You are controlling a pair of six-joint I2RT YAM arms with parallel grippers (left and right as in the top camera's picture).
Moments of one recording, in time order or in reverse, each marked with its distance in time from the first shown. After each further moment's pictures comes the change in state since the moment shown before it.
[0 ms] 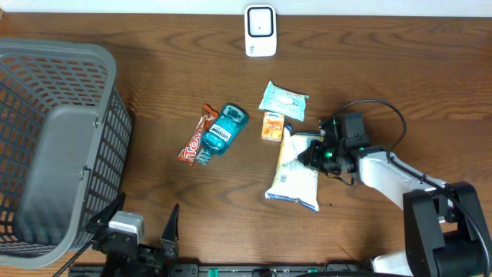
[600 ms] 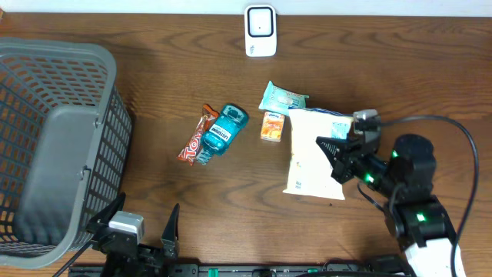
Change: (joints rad) left arm 0.000 0.000 0.000 0.000 0.000 0.000; right arm -0.073 -0.825 -0.061 -0.053 -0.121 -0.211
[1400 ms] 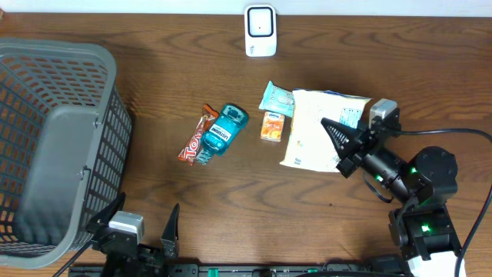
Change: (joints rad) left arm 0.000 0.000 0.000 0.000 0.000 0.000; right arm 0.000 -0.066 0.000 0.319 -0.048 0.005
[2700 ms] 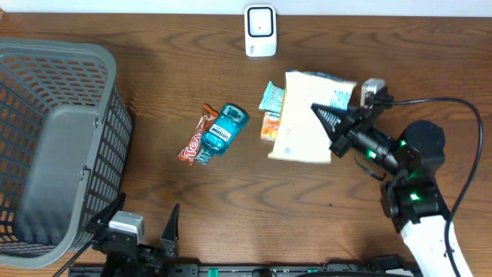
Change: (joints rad) left arm 0.000 0.000 0.000 -0.001 0.000 0.000; right arm 0.008 0.242 0.049 0.225 -0.040 0.119
